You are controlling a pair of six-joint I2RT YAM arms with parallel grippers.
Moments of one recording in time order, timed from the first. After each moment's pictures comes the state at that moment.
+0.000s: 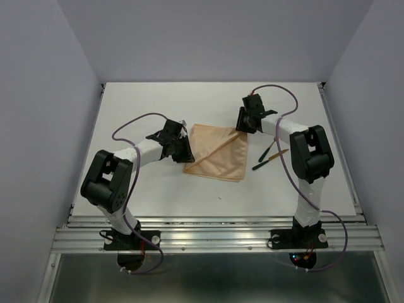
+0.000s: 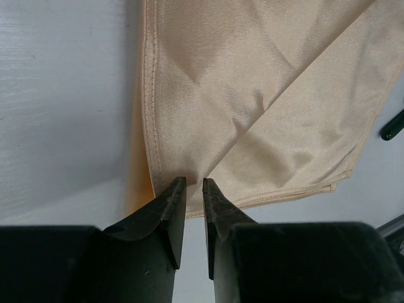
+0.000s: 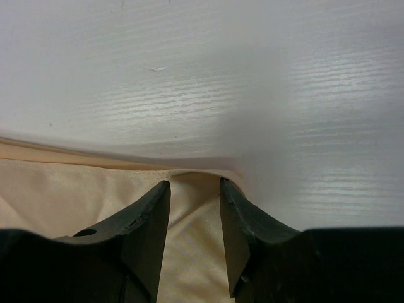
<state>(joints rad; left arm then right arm) -0.46 1.65 0.95 -0.27 0.21 -0.62 0.35 2.03 1.45 -0.28 0.12 0.50</state>
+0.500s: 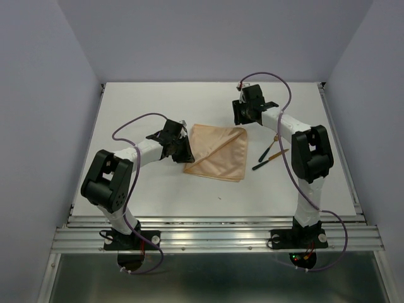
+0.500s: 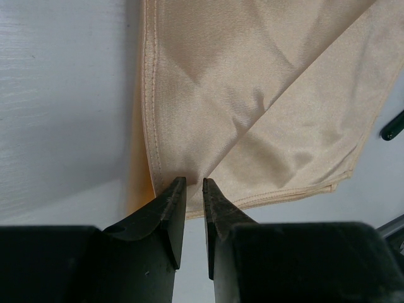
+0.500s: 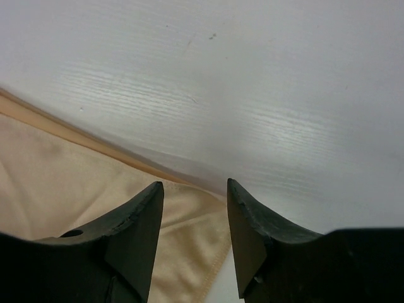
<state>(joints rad) -0.46 1.66 0.95 -0.27 0.21 -0.62 0.36 2.03 1.57 -0.33 0.06 0.15</state>
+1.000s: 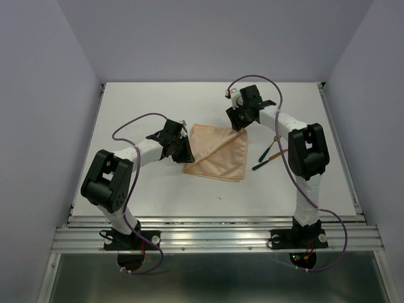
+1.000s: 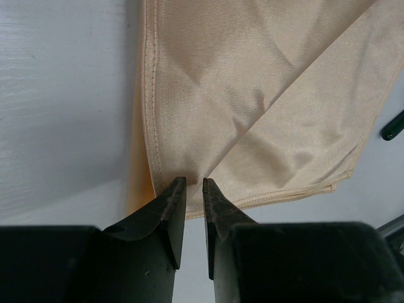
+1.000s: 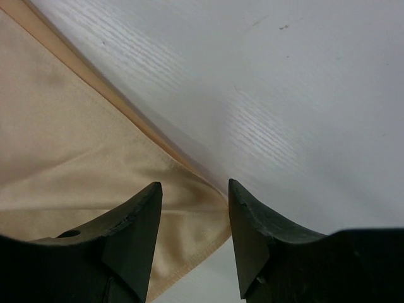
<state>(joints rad) -0.46 1.66 0.95 -0.27 0.21 -0.62 0.36 2.08 1.65 -0.45 -0.15 -0.23</state>
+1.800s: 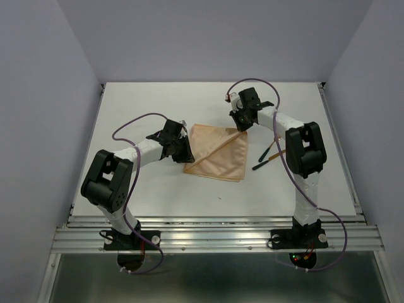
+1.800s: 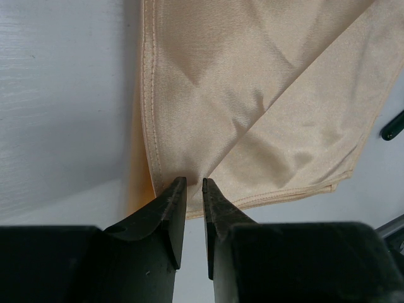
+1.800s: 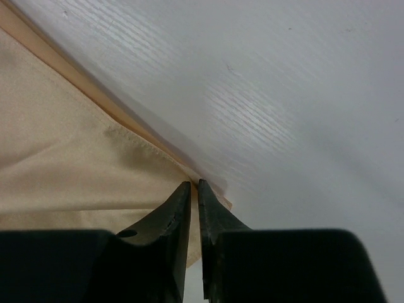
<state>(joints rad) -0.46 1.66 0.95 -0.27 0.21 -0.62 0.36 2.13 1.66 -0.49 -0.11 -0.26</state>
